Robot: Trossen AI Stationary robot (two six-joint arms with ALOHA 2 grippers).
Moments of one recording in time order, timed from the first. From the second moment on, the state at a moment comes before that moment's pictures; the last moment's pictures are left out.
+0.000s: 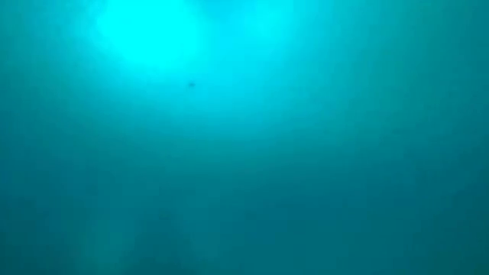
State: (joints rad) left arm -0.46 1.58 1.15 -0.14 -0.56 -0.12; right arm 0.28 0.70 0.55 -0.61 0.26 0.83
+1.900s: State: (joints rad) left arm -0.71 1.58 1.15 -0.18 -1.14 -0.33; right arm -0.57 0.05 0.19 -0.65 0.23 0.85
